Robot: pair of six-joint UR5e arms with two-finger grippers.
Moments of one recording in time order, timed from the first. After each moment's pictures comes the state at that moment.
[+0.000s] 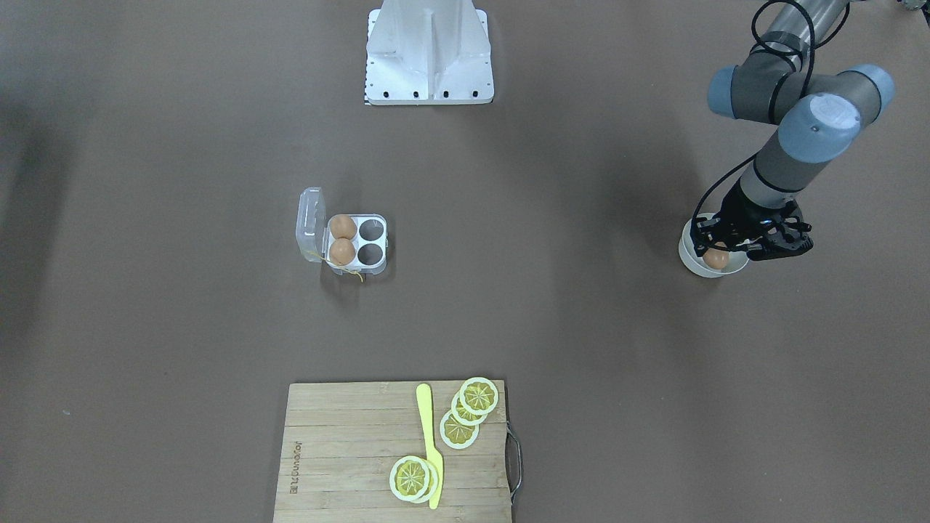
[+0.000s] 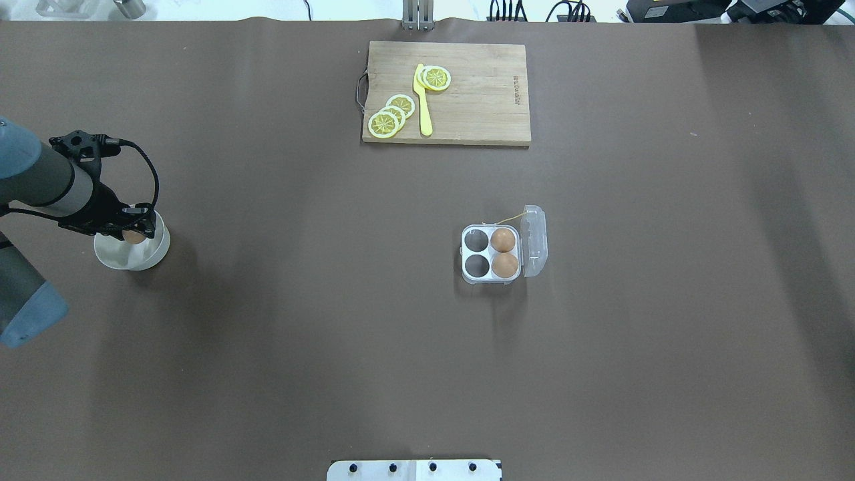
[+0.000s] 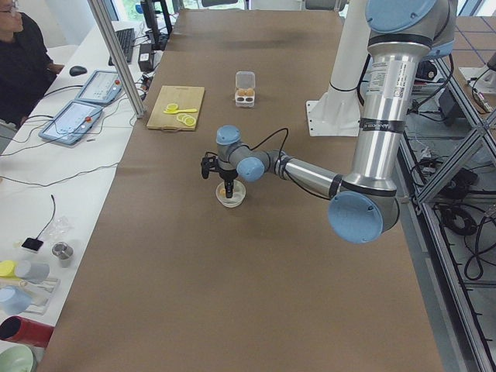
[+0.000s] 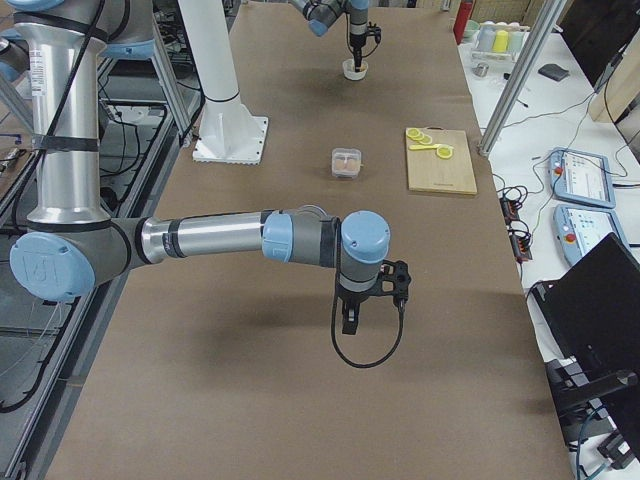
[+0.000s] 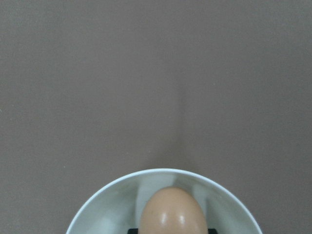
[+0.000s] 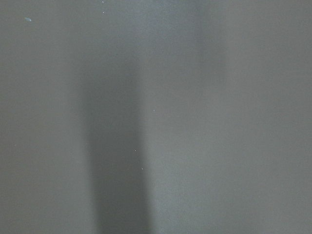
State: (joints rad) left arm -0.87 -1.68 -1.70 -1.94 -2.07 -0.99; right arm 1.62 -1.62 1.76 -1.78 2.40 -0.05
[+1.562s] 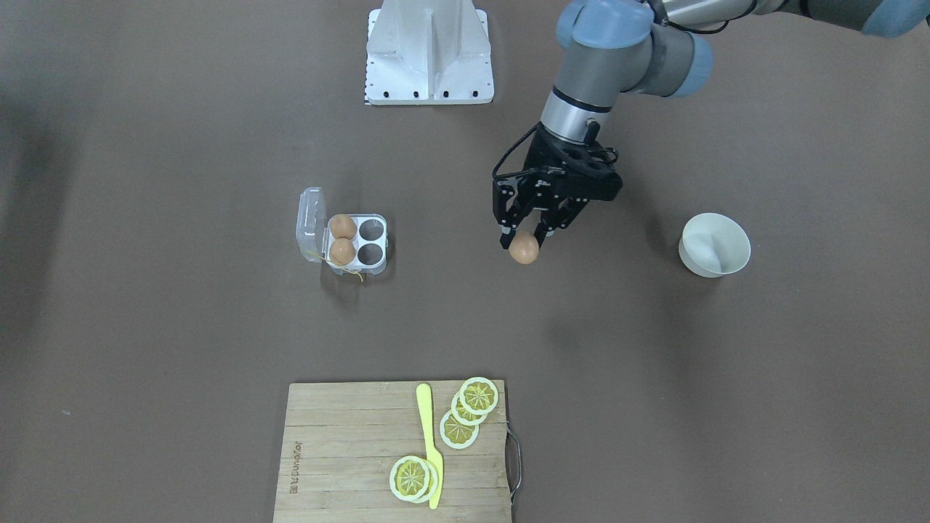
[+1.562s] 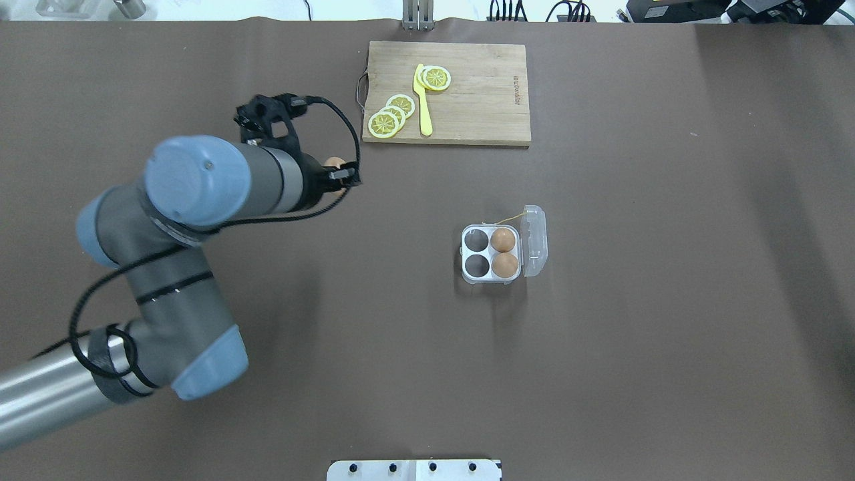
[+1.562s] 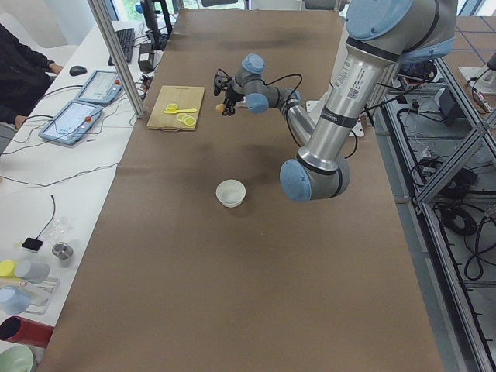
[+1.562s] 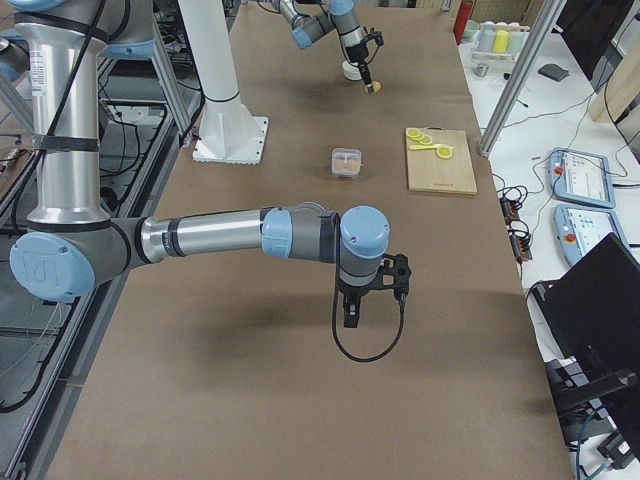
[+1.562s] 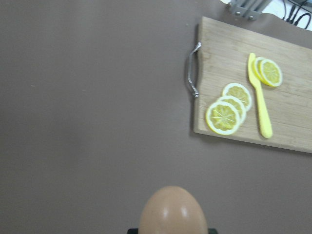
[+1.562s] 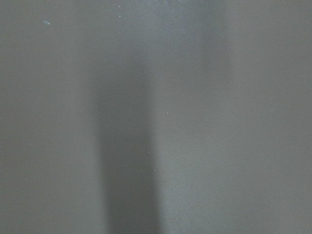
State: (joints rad) left arm -0.53 -2.13 -1.78 -1.96 -1.55 -1.41; right arm 1.62 -1.62 1.78 -1.78 2.43 -0.05
